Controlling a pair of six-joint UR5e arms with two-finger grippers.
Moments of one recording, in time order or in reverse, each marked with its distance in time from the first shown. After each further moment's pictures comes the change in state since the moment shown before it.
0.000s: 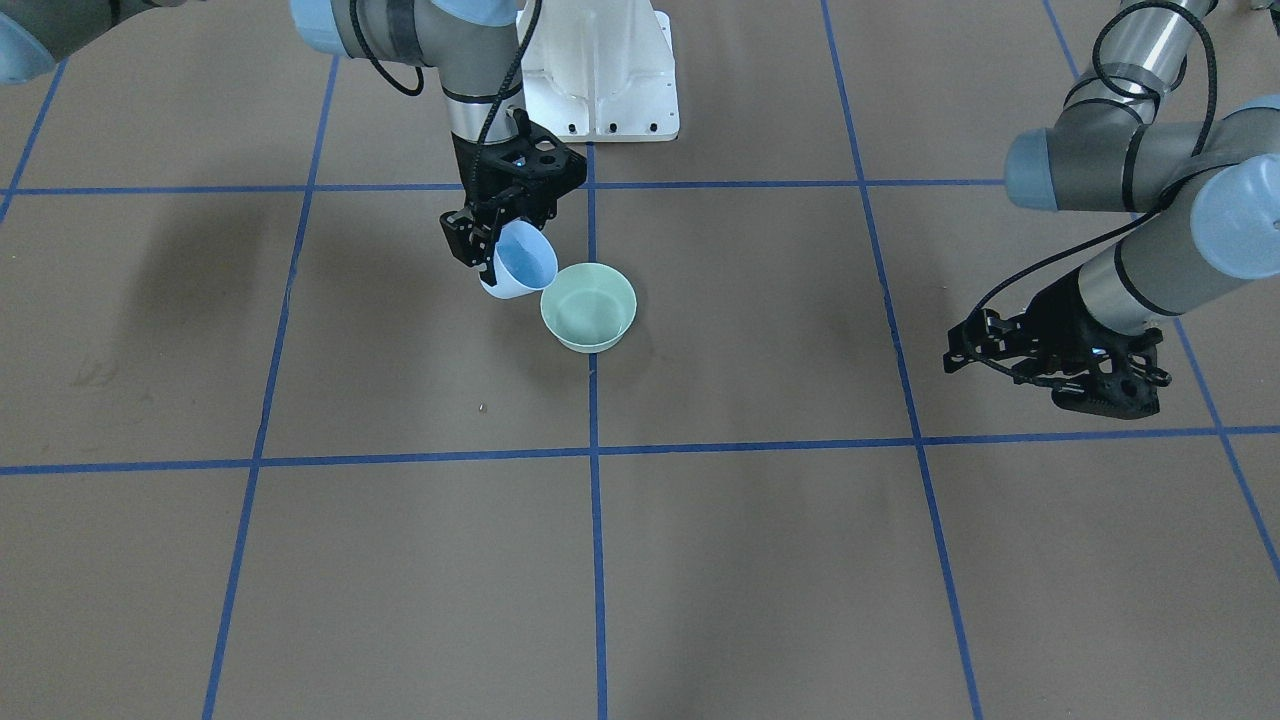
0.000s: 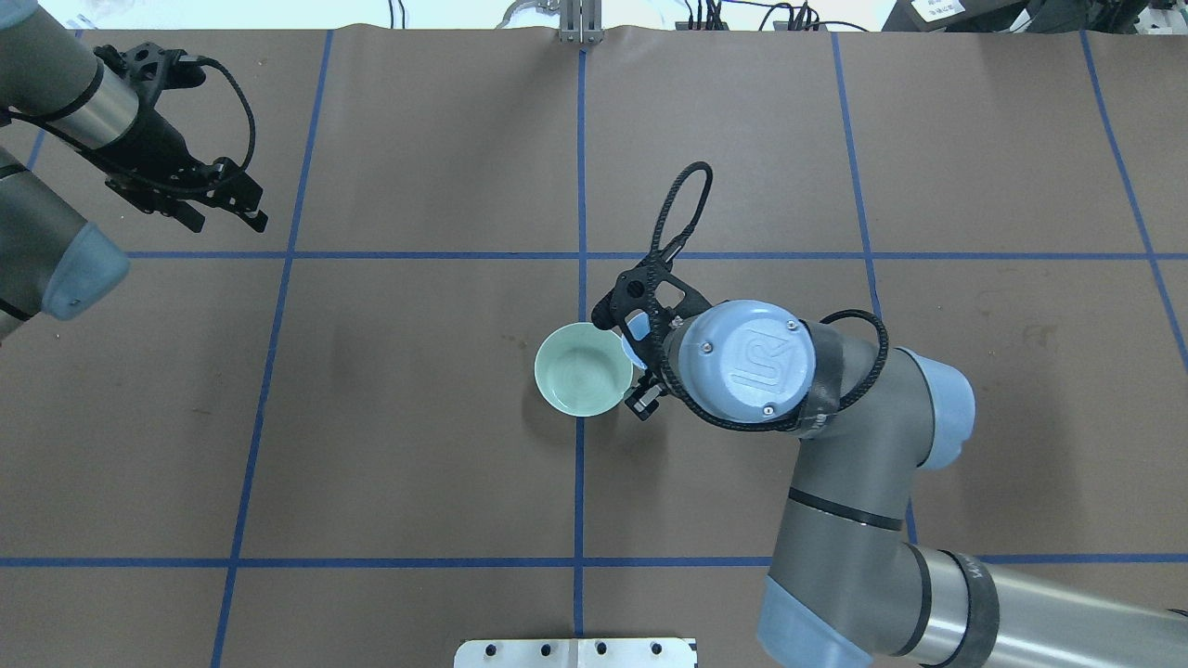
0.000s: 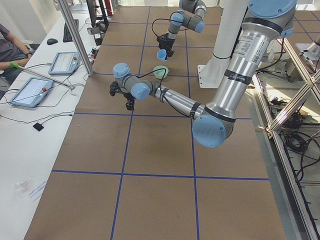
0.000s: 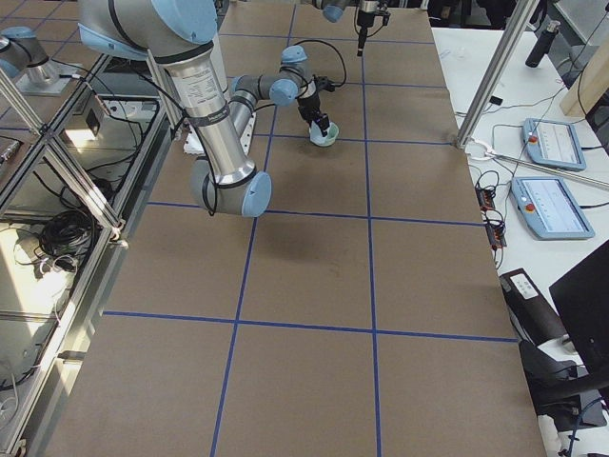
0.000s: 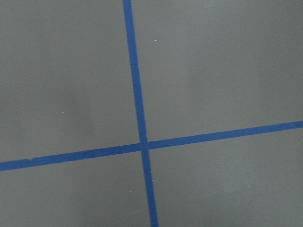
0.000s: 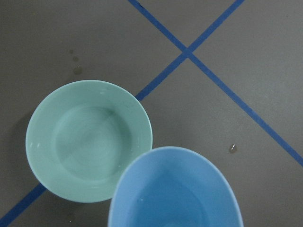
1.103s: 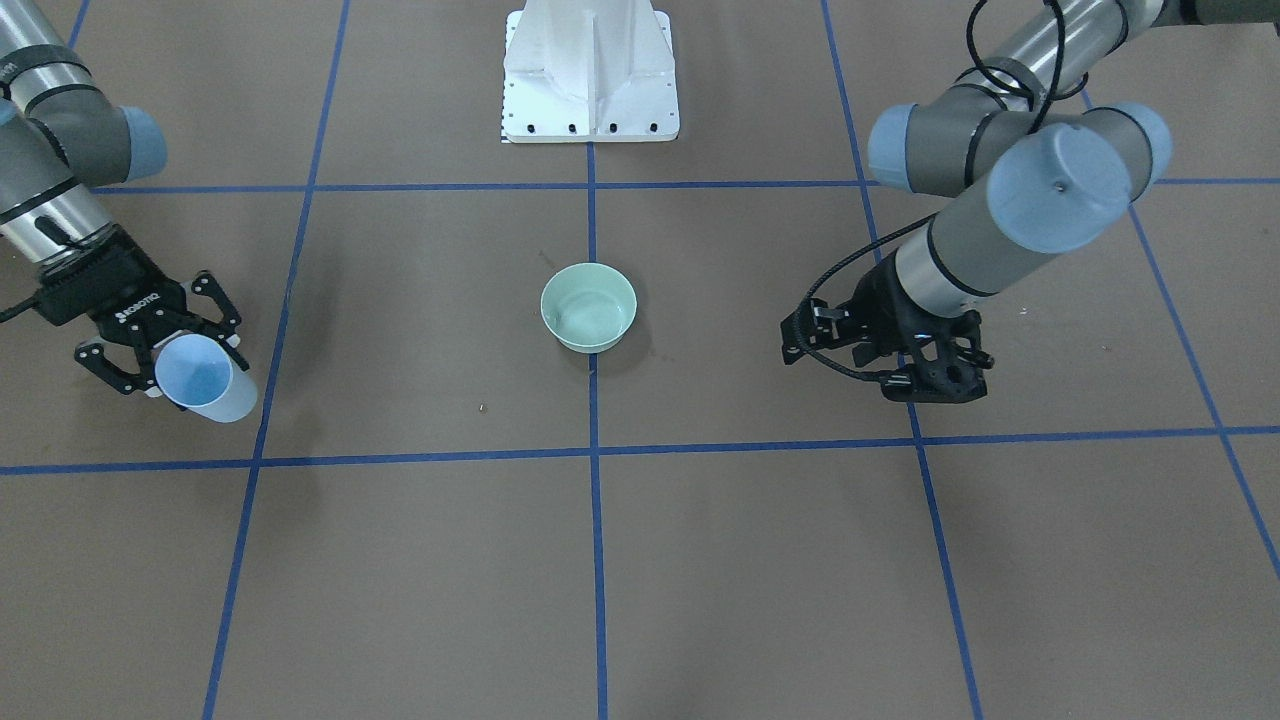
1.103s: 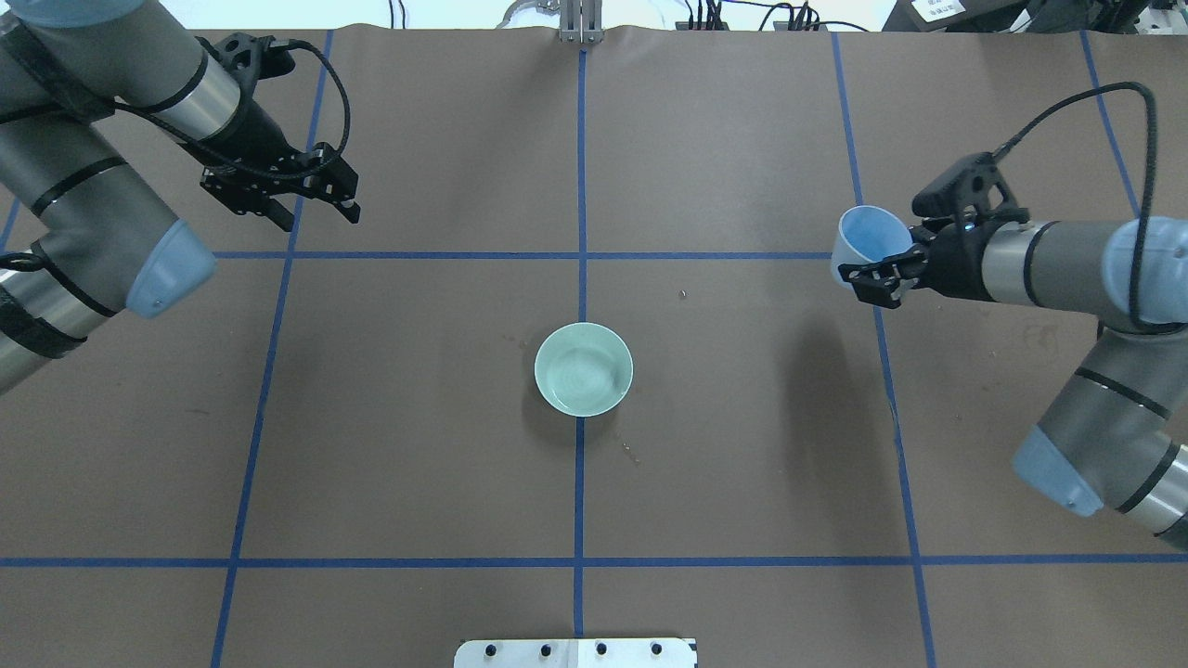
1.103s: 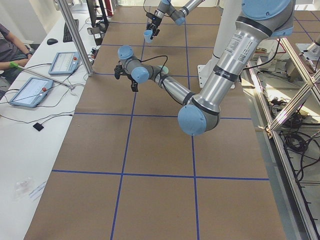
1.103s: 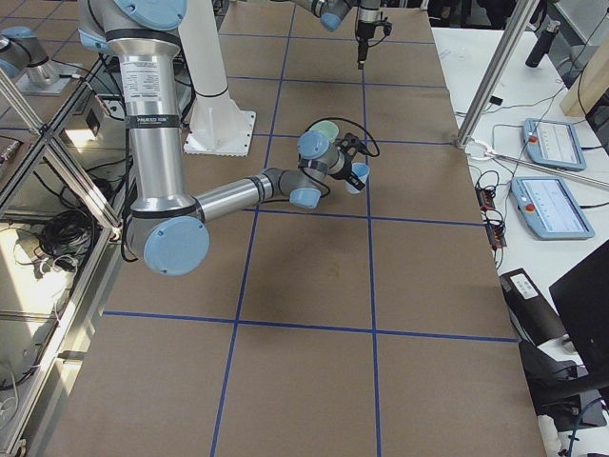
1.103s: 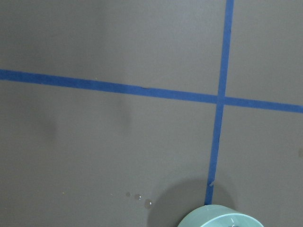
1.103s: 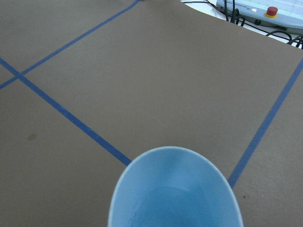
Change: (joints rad) left arm 0.106 -0.137 -0.013 -0.027 0.003 -0.301; right arm 0.351 -0.521 -0.051 1.014 0.241 0.004
